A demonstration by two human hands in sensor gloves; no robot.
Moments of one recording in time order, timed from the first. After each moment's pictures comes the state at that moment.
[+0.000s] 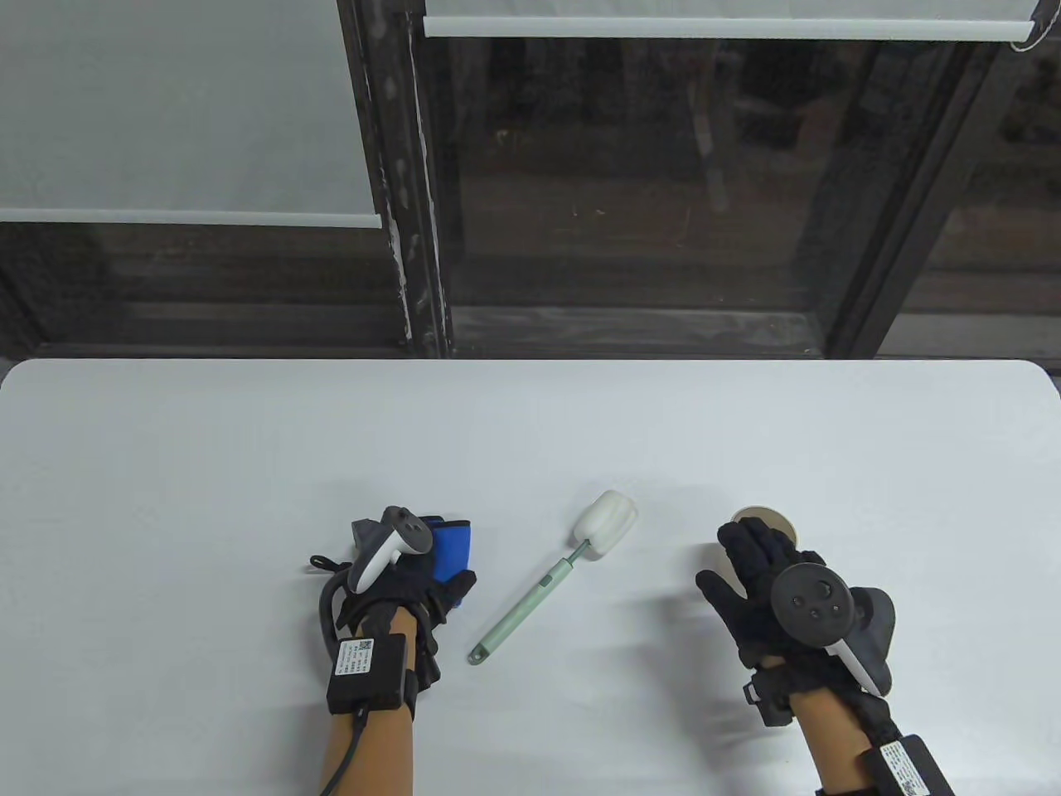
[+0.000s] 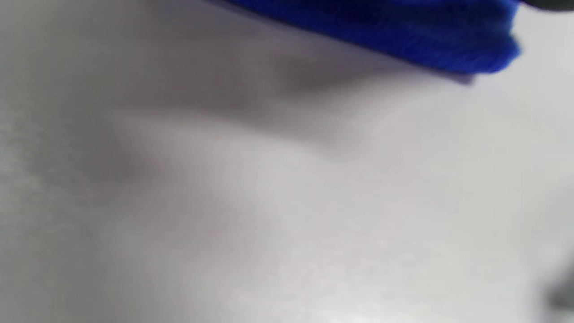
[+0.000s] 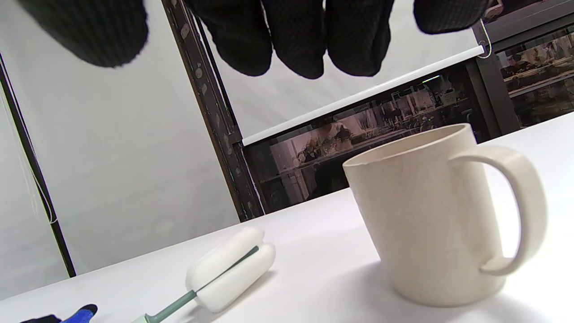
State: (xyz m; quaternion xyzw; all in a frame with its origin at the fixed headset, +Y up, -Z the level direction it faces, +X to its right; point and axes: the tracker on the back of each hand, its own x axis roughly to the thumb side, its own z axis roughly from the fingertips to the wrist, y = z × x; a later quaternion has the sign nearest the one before) left_hand -0.202 -0.787 -0.413 -0.35 0.15 0.17 0.91; right_hand 0.236 -0.674 -0.313 0.01 -0.12 0.97 0.20
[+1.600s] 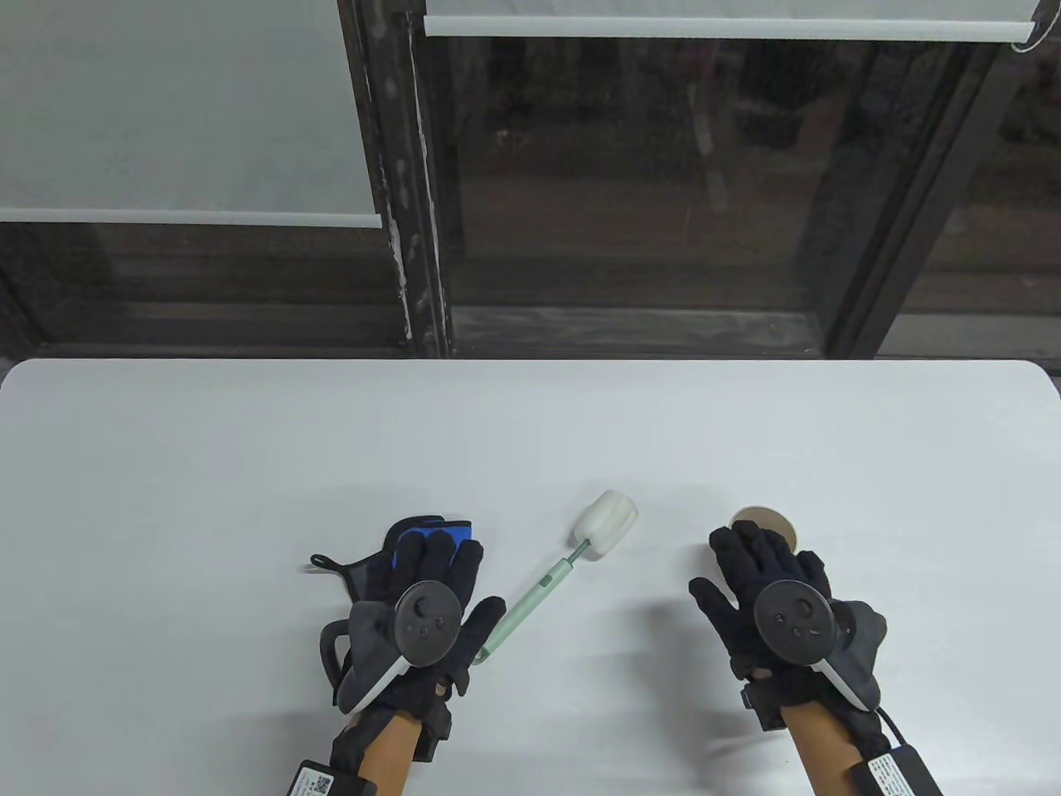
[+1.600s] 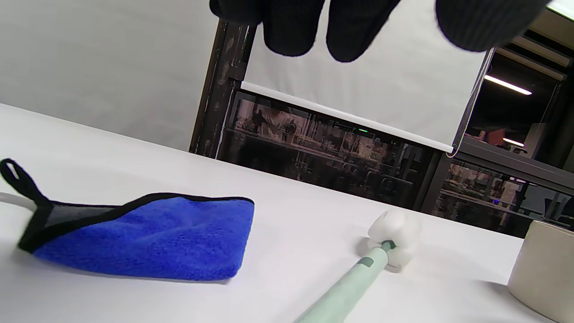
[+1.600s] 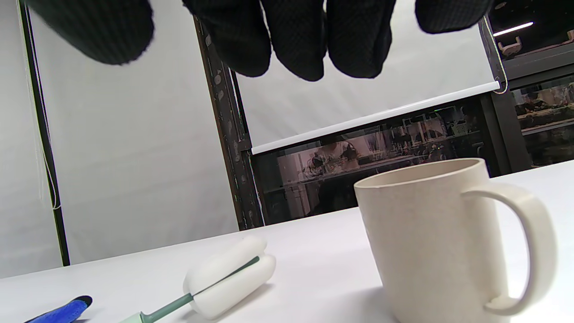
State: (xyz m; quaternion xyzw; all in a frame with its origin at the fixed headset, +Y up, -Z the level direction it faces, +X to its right) left_hand -0.153 -0.671 -0.296 0.04 -0.06 0.14 0.99; right_hand 0.222 -0.667 -0.301 0.03 -0.16 0.97 0.16
